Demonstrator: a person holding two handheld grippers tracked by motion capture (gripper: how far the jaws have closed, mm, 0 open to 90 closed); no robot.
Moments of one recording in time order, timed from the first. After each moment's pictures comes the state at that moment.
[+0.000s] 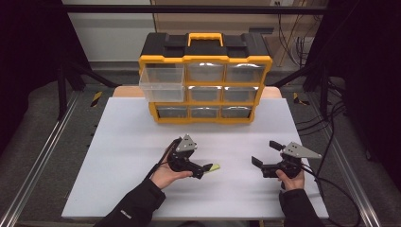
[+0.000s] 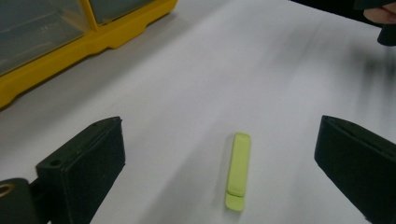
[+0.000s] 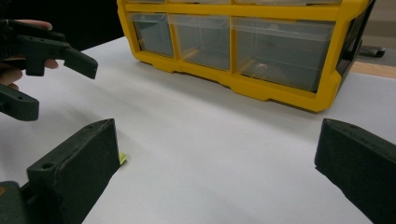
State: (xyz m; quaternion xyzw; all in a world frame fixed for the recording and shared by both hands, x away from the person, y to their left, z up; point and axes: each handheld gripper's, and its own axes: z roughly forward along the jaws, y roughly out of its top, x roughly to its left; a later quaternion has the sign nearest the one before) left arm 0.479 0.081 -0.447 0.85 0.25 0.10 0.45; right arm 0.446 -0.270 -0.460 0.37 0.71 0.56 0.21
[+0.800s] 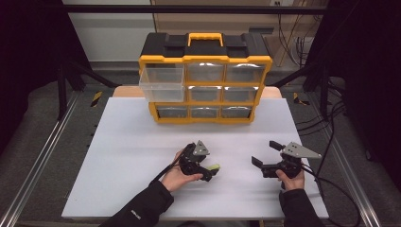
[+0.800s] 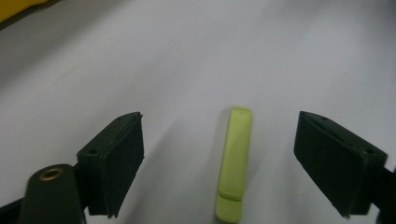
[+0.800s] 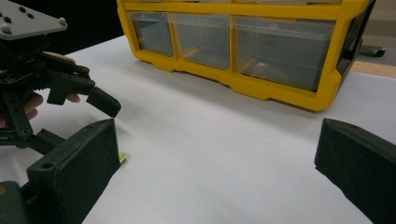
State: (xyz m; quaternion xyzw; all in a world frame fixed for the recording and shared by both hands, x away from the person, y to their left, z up) left arm 0.484 0.052 -0.475 0.89 0.24 0.09 0.38; right arm 0.446 -0.270 -0.460 0.37 0.71 0.56 0.21
